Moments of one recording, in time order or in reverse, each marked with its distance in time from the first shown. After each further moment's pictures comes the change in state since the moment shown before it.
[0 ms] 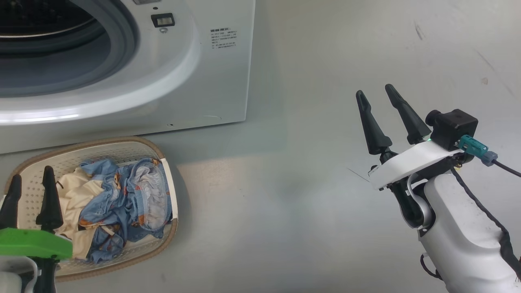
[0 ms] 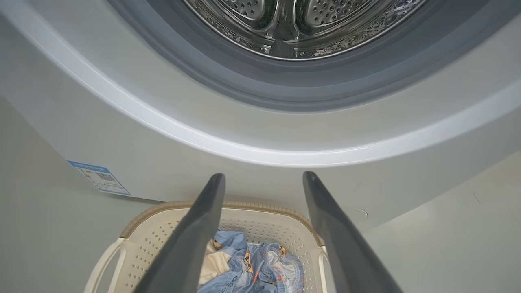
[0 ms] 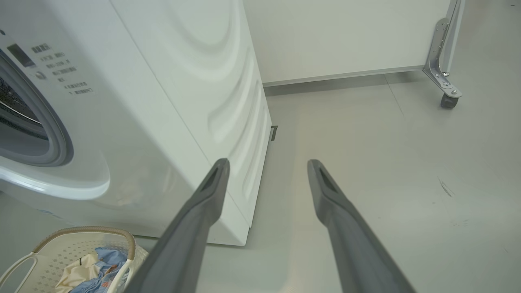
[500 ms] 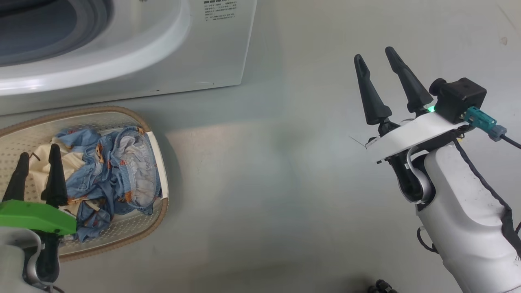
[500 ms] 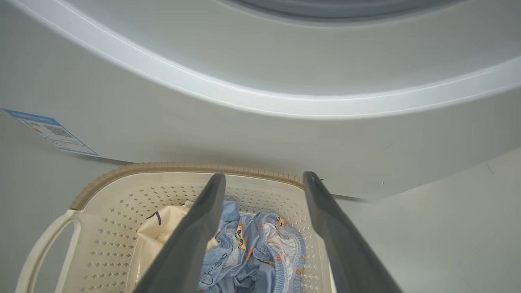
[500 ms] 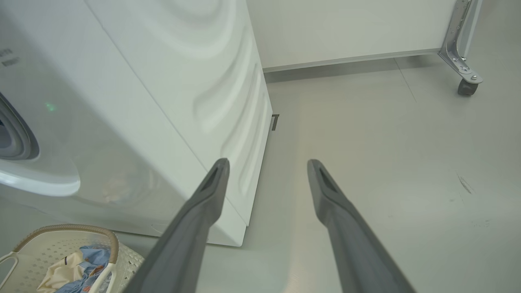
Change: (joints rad) left arm -0.134 -0.001 -0.044 0.099 -0.019 -0.016 0.031; right arm -0.101 0.016 -0.007 -0.019 -0.019 0.000 0.000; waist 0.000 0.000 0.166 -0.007
